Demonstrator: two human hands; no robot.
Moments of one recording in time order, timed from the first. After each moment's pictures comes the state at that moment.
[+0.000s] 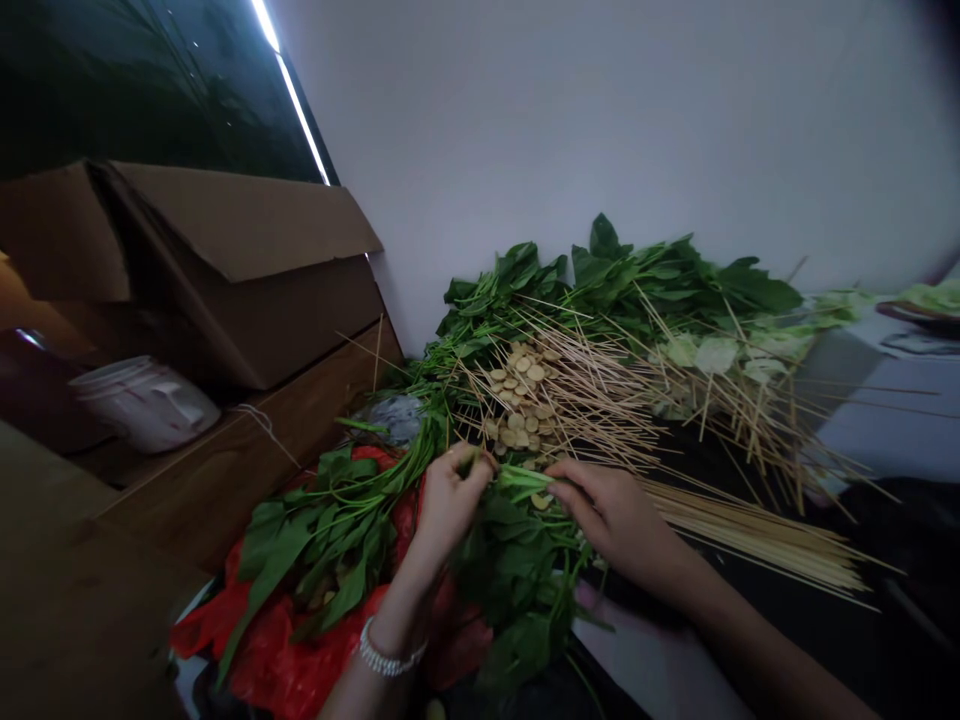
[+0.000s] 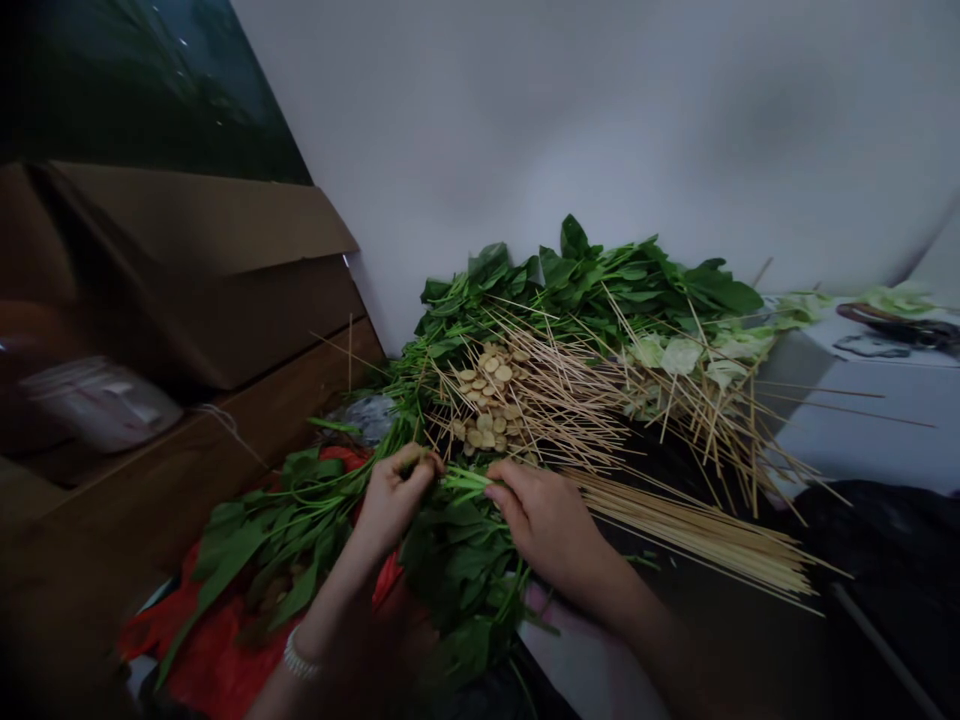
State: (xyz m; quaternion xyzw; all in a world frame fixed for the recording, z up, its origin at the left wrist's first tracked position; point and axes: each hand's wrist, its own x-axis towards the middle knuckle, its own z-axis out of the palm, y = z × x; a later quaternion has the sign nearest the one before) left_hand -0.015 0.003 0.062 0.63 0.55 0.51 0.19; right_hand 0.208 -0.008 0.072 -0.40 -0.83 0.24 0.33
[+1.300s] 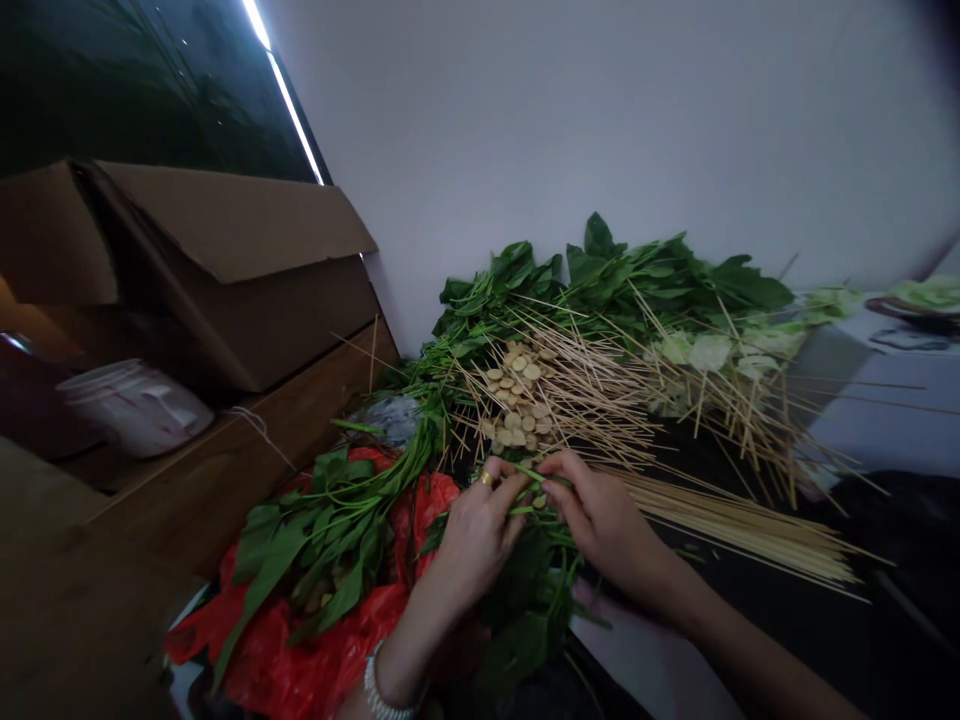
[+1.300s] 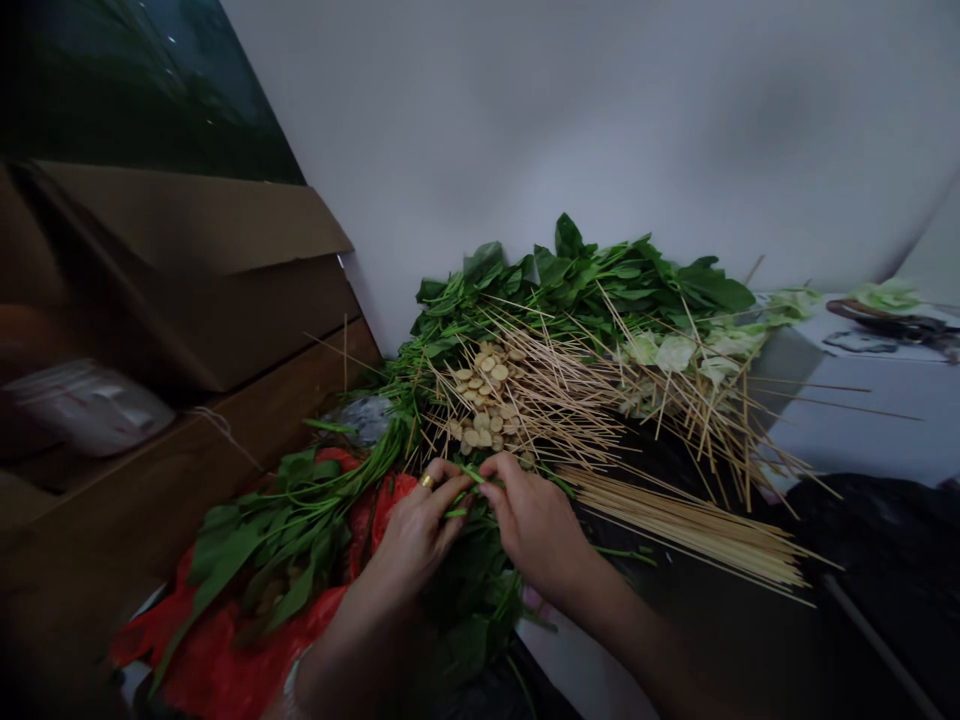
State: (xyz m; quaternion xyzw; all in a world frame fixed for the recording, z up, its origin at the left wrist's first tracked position) left_hand 0.016 -0.031 0.053 0.82 0.51 0.27 0.02; right_hand 0.195 -0.016 0.063 -0.43 -0.81 0.20 0.34
